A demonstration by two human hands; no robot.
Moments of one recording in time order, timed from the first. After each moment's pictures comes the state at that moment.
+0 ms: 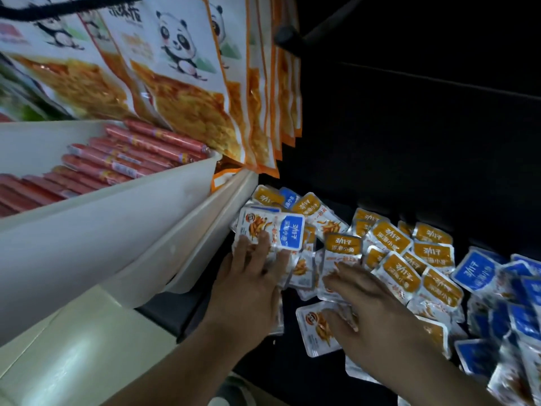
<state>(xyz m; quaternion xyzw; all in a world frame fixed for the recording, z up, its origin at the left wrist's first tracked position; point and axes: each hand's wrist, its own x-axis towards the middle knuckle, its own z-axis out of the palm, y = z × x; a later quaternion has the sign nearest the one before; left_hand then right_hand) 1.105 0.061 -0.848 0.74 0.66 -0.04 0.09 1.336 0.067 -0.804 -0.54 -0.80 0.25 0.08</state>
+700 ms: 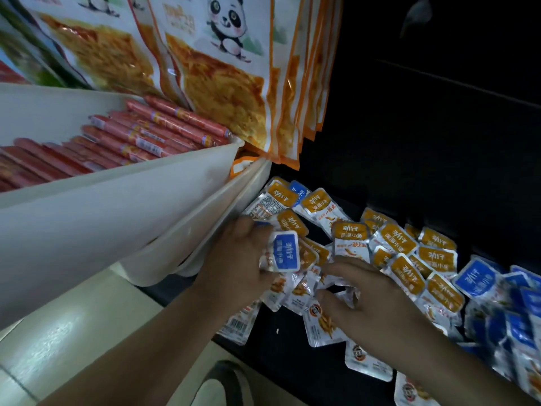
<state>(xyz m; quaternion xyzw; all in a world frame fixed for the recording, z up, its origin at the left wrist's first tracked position) 1.072 0.080 -0.827 0.71 0.67 0.15 0.14 1.311 0.078 -0.768 -0.57 -0.72 0.37 0.08</state>
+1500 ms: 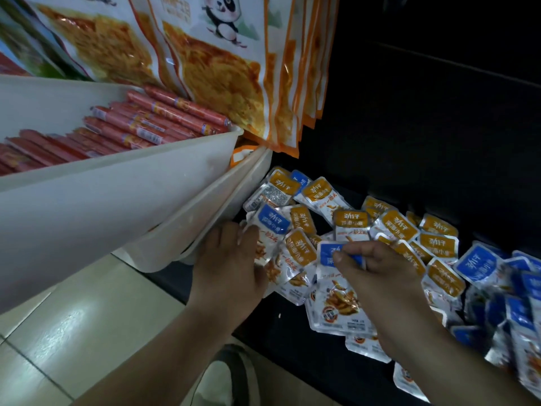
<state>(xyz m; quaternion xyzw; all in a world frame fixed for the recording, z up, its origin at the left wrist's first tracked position) 1.081 0.041 -0.839 0.66 0.74 0.12 0.01 1.300 0.074 -0.772 -0.67 -0.45 0.50 0.31</state>
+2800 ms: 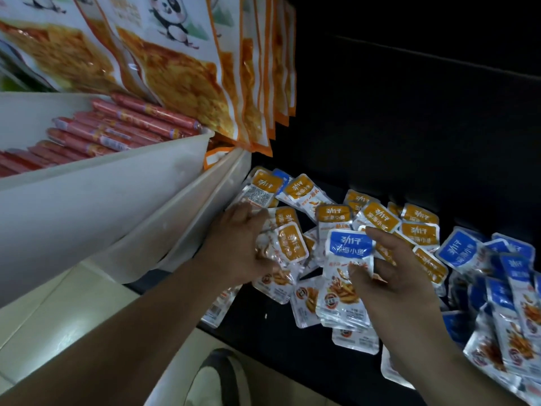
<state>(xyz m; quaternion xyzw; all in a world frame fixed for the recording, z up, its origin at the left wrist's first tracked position) 1.085 0.106 -0.830 0.74 0.65 0.03 0.17 1.336 0.050 -0.774 -0.63 -0.45 0.51 0.37</state>
